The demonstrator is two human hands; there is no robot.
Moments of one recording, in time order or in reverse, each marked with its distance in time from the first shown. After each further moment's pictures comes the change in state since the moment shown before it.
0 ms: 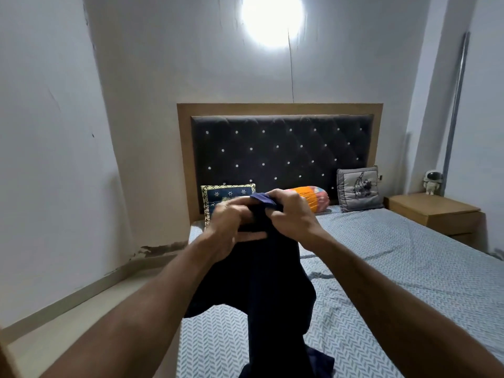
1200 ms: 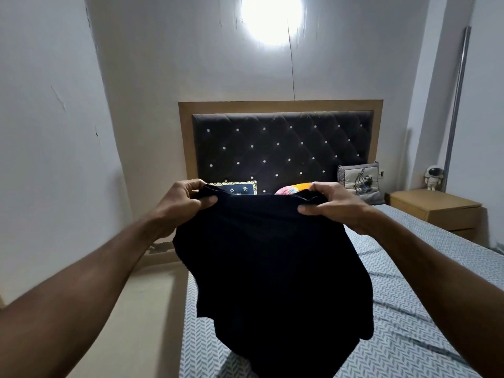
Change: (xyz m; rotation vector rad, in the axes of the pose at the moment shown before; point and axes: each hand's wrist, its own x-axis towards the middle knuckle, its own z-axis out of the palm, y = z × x) left_hand -0.021 0.047 -0.083 0.544 0.031 0.161; right_hand -0.020 0.039 -0.086 0.276 -0.244 0.168
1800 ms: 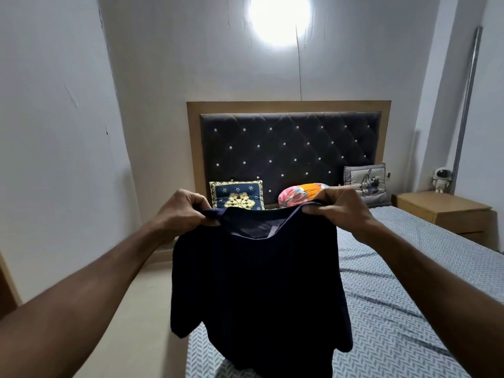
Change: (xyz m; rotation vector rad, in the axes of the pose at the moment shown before) left_hand -0.025 -0.013 -0.016 0.190 -0.015 0.017; right_hand -0.008 0.007 0.023 -0.010 0.240 -0.215
